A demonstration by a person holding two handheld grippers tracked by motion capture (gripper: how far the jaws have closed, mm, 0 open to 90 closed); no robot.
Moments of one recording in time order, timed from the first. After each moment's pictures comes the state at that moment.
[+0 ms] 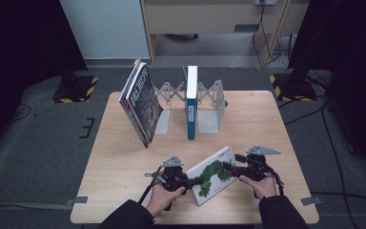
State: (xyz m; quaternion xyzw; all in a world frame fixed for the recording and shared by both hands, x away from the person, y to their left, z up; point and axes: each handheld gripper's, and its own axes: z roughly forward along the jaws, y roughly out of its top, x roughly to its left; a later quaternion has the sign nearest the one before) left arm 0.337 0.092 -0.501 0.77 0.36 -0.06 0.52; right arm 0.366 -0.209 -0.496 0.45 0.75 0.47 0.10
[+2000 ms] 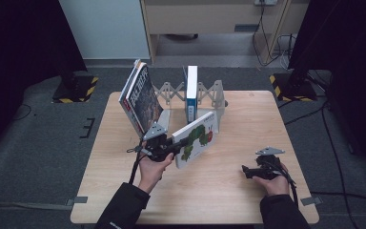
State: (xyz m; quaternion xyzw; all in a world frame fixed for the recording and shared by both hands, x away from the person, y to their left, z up) left arm 0.376 0.118 -0.405 0.72 0.40 0.11 0.55; right arm 0.379 -0.254 -0.522 0.51 0.79 0.29 0.19
